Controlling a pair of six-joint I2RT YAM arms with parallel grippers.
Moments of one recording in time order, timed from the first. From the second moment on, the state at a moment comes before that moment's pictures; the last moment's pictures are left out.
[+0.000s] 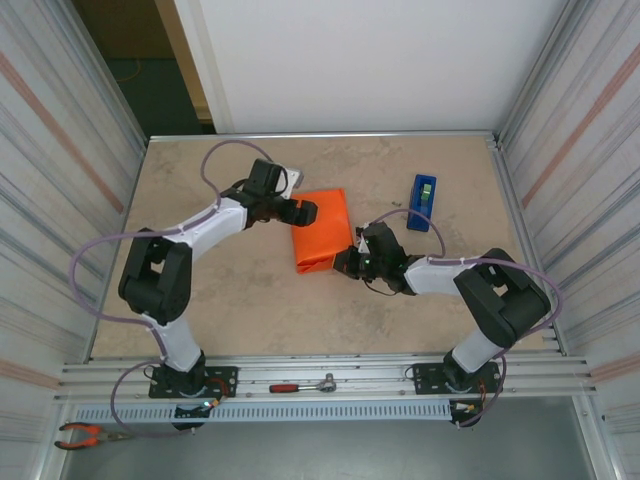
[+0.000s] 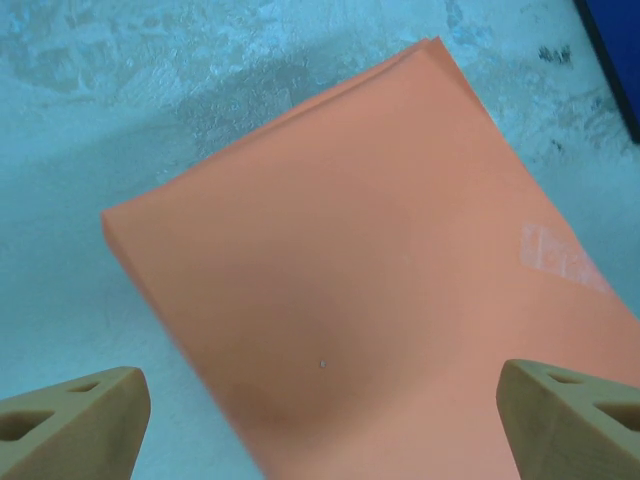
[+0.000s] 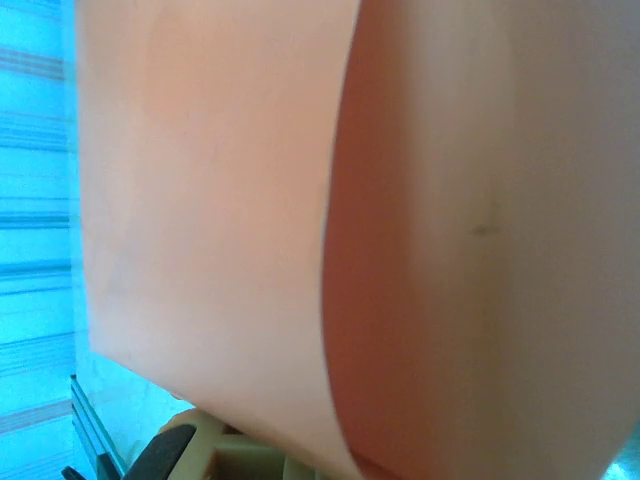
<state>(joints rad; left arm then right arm) -0.46 1.76 1.27 -0.35 0.21 -0.08 0.64 1.60 0.62 0.29 -0.33 0.96</state>
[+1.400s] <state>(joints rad) -0.73 1.60 0.89 -0.08 0.02 0.63 0.64 1.59 0.62 0.27 -0.31 0.96</state>
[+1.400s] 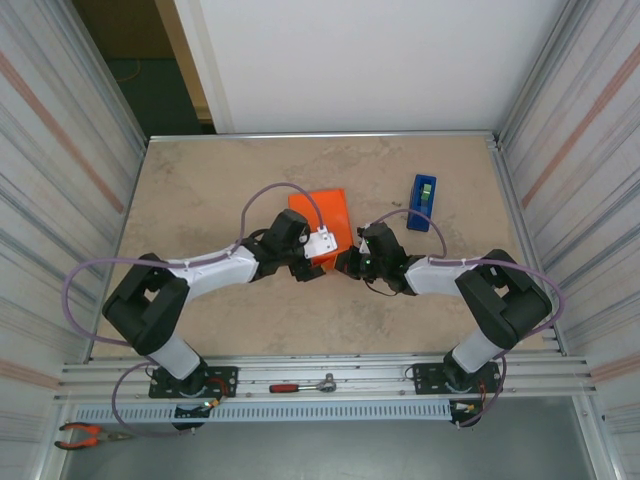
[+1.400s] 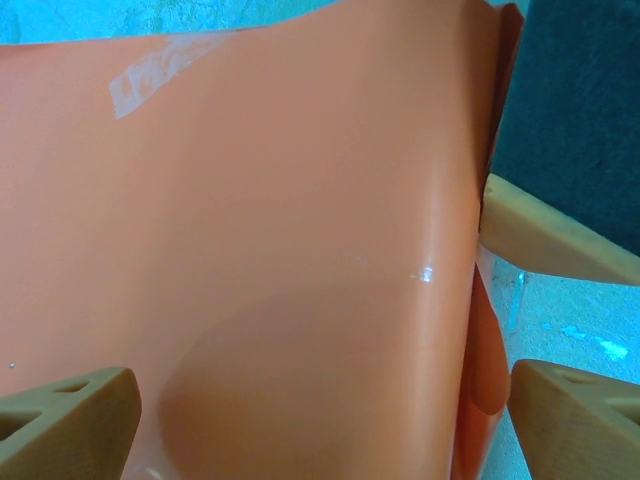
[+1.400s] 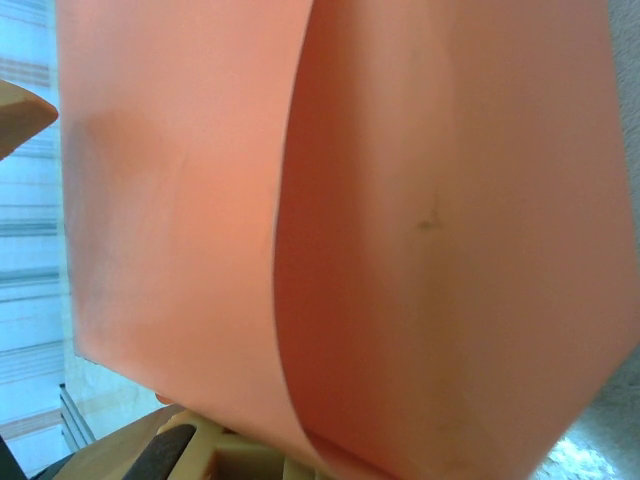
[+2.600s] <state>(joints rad) -0.74 1.64 0.89 -0.06 -0.05 0.65 0.49 1.33 0.54 0.10 -0.32 0.94</state>
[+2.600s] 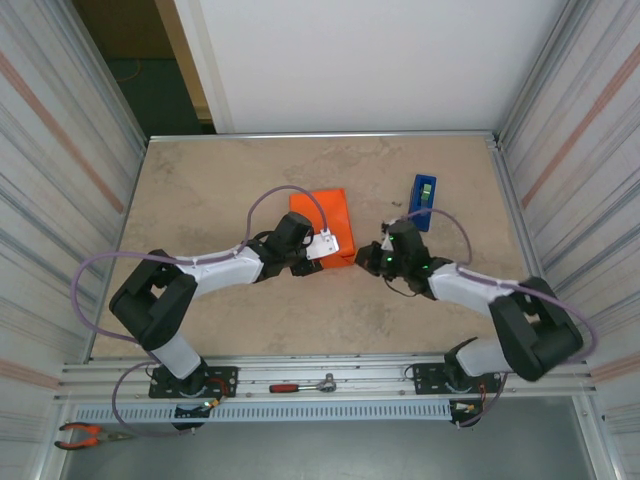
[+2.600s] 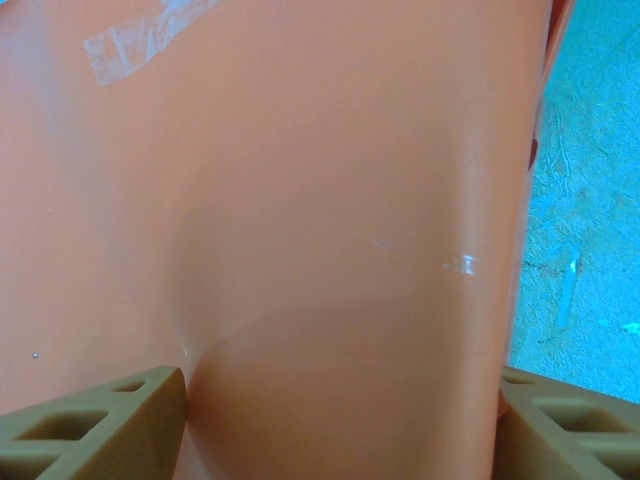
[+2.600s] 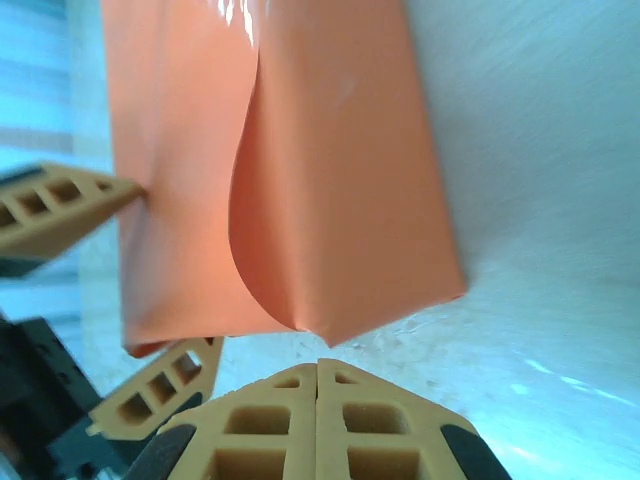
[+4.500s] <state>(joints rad) -0.74 1.65 0.90 -0.06 -0.05 0.65 -0.20 1.84 1.05 -0.08 -0.70 0.77</state>
